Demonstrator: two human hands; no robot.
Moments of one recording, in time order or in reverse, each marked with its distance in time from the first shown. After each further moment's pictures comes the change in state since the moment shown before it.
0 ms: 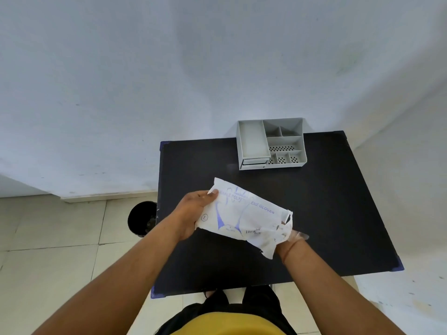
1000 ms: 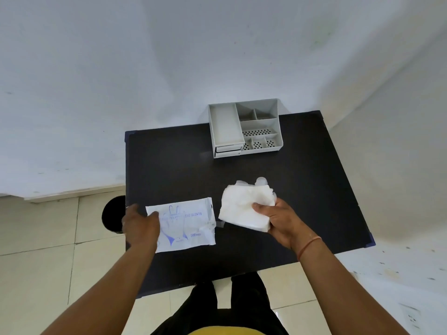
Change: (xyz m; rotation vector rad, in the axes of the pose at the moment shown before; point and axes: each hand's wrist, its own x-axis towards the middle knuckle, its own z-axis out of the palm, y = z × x) left_hand 0.060 -0.097 -0.037 0.392 0.838 0.094; right_hand 0.042 0.075 -0.064 0.876 0.395 -0.124
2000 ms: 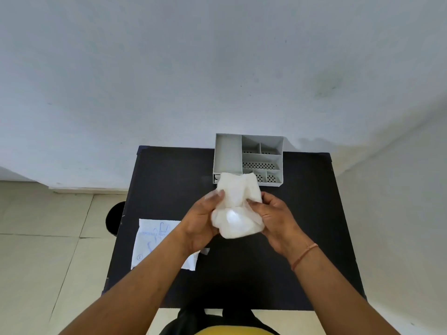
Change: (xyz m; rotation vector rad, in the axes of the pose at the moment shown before) left_hand -0.131 0.183 0.049 -0.905 -0.980 -0.069; right_hand 0.008 -0.113 -0.006 -0.067 -0.095 -0.093
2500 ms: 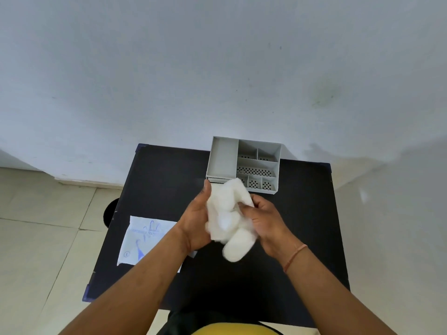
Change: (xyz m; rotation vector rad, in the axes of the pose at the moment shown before) left_hand 0.033 -0.020 0.026 -0.207 0.001 -0.044; right_hand 0.017 -0.013 -0.025 -0.155 -0.115 -0.023
